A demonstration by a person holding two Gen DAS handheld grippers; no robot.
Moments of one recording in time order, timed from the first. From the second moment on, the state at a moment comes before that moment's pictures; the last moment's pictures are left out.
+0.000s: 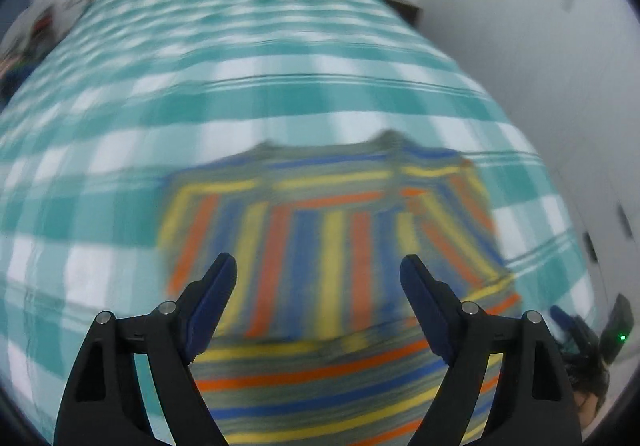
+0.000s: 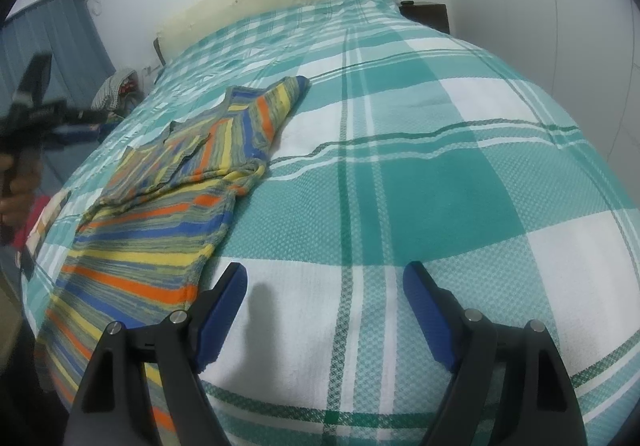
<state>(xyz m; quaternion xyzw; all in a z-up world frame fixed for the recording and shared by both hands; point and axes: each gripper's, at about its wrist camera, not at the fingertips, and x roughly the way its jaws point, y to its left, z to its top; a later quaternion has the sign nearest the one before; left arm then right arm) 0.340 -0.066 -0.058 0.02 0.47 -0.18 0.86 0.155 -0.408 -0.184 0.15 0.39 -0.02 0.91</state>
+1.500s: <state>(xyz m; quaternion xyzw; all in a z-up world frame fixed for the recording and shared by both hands) 0.360 0.035 -0.161 0.02 0.51 -0.10 0.85 0.161 -0.386 -0.187 0.09 0.40 -0.04 0.91</state>
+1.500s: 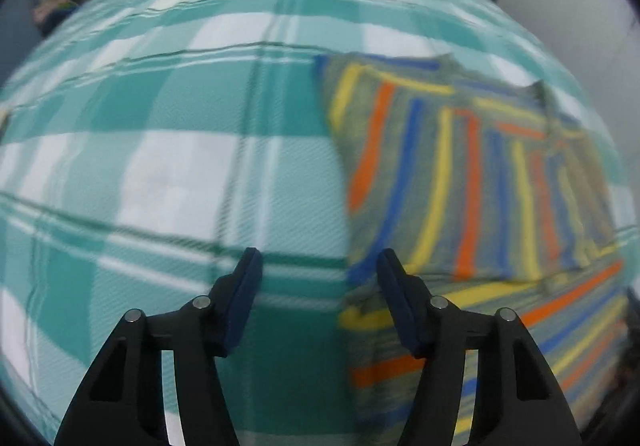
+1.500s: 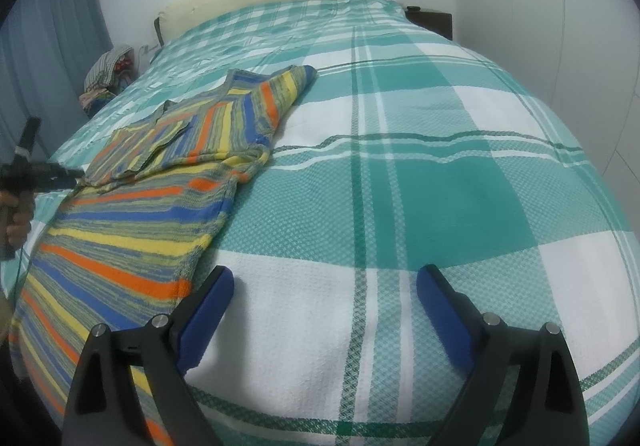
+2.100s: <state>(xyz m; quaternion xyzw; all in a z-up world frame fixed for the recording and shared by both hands) 0.286 0.110 -0.167 -0.03 0.43 0.02 0.90 0.146 -0.413 -0.167 0.05 0.37 -0.21 0.90</state>
